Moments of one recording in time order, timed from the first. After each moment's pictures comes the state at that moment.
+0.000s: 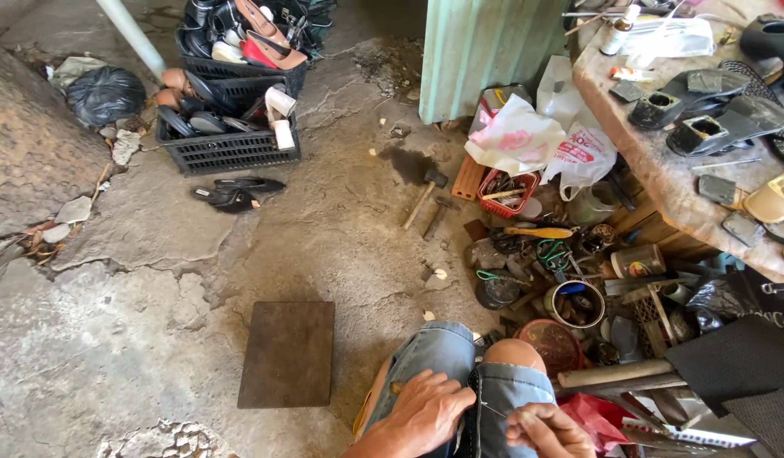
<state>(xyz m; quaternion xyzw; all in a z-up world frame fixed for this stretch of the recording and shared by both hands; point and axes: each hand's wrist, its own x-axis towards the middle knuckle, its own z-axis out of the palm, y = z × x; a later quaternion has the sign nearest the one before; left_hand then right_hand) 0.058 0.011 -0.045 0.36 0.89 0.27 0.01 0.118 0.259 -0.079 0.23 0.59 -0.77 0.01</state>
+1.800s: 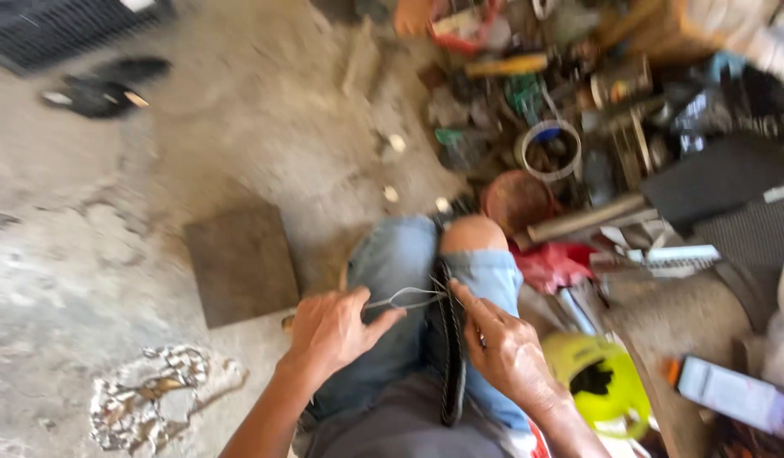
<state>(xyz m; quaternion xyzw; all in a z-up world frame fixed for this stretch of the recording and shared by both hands) 0.037 -0.028 -0.005 0.14 0.96 0.12 0.22 0.096 0.234 0.005 -0.11 0.94 -0.32 0.06</state>
